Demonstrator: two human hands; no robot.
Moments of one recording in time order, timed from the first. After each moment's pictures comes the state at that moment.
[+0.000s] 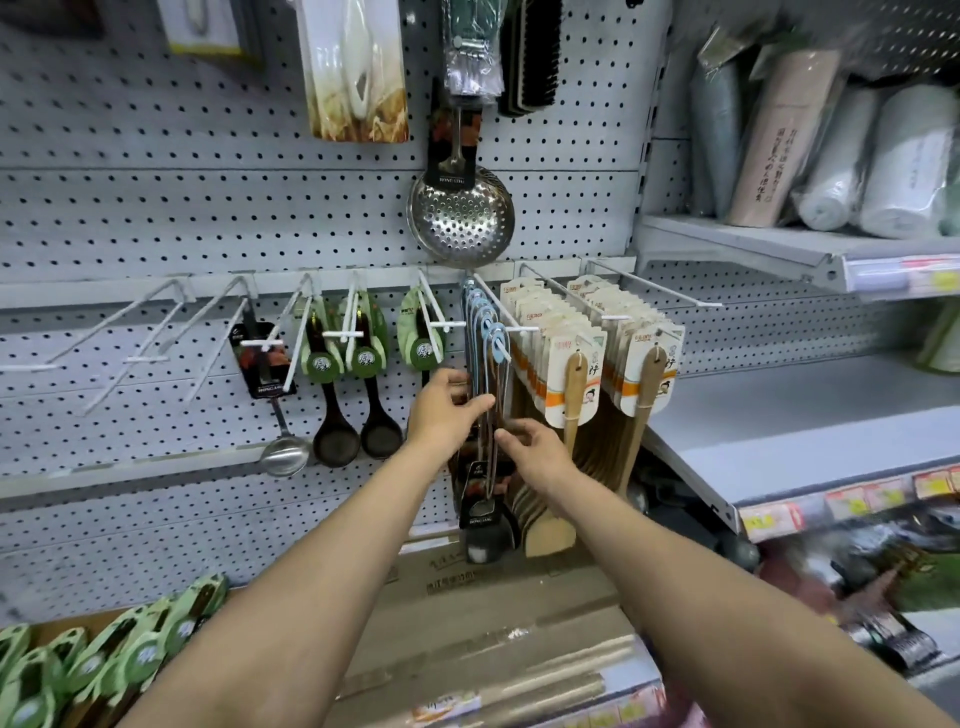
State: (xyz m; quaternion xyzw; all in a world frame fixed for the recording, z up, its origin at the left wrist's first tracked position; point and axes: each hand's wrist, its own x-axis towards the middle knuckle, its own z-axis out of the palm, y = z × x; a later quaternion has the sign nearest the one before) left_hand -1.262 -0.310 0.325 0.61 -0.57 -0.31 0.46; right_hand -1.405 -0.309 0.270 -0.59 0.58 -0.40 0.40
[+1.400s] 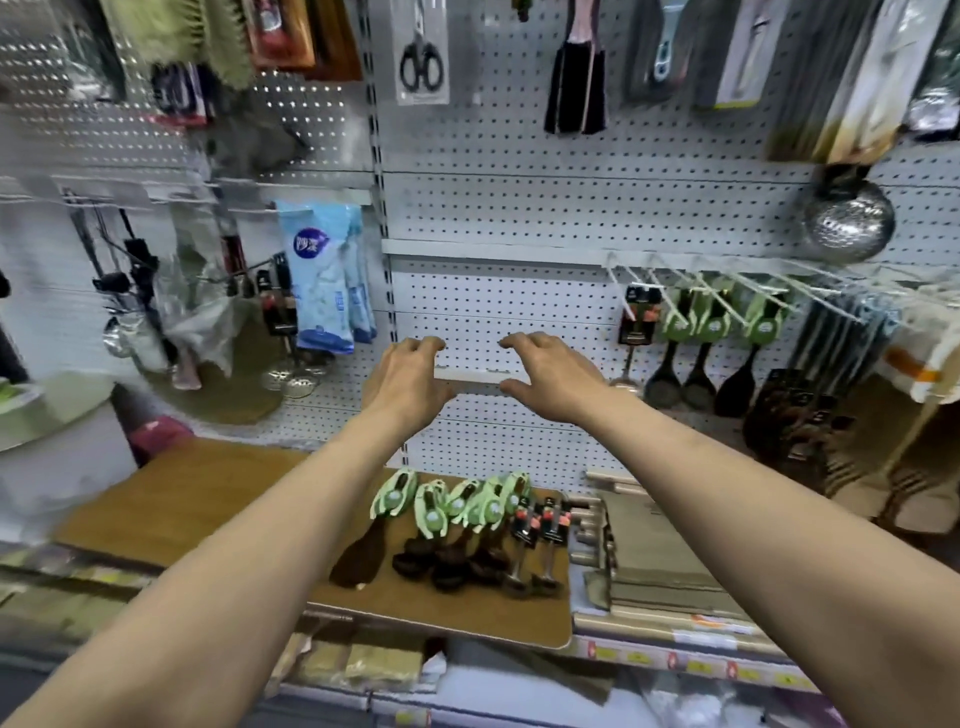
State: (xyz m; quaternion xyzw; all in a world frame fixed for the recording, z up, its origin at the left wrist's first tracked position) left_hand -0.755 0.064 0.381 0.78 -0.58 0.06 0.24; right_hand -0.939 -0.015 0.399 -0.90 0.40 -0.14 0.00
